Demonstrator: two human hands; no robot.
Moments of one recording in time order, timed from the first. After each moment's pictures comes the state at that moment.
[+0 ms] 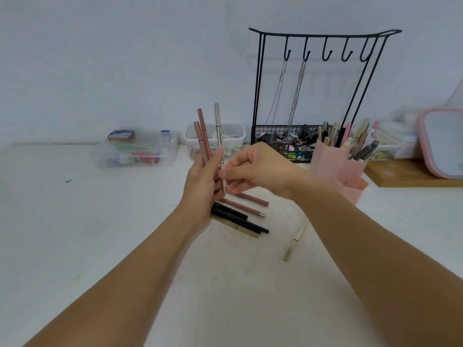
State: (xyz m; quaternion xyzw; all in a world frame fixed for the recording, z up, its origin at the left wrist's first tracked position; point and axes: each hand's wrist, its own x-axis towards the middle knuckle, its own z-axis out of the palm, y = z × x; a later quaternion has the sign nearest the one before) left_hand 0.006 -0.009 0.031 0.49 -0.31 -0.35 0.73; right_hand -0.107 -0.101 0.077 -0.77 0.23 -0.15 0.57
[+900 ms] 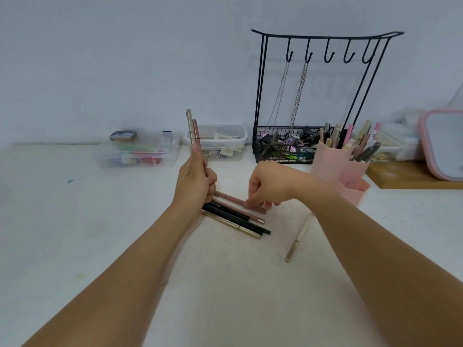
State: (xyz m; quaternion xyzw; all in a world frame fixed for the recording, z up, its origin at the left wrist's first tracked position) left_hand 0.020 -0.006 0.033 0.58 -0.30 -0.28 0.70; right_hand -0.115 -0.117 0.069 -0.91 0.33 0.04 0.23
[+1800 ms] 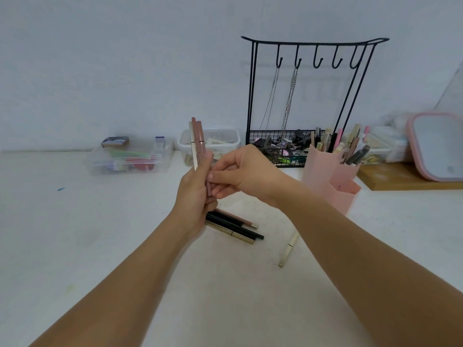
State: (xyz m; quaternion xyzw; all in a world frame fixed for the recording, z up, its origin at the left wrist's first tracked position) left_hand 0.006 -0.006 0.034 0.50 -0.31 -0.37 0.71; right_hand -0.097 -0.088 0.078 -0.77 0.21 -0.20 0.57
